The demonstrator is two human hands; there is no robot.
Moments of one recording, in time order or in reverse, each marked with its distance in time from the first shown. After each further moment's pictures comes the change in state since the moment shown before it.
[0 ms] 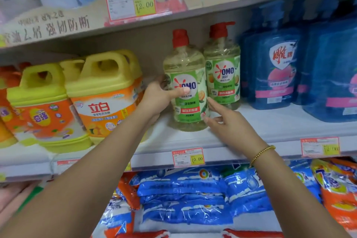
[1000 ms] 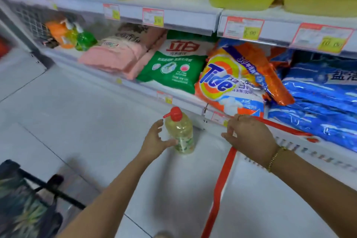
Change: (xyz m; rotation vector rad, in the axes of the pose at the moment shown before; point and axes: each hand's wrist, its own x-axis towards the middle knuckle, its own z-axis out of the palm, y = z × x) left_hand -0.388 -0.304 -0.291 0.226 0.383 -0.740; right_hand -0.153 -0.094 0.331 -0.563 -0.653 -0.320
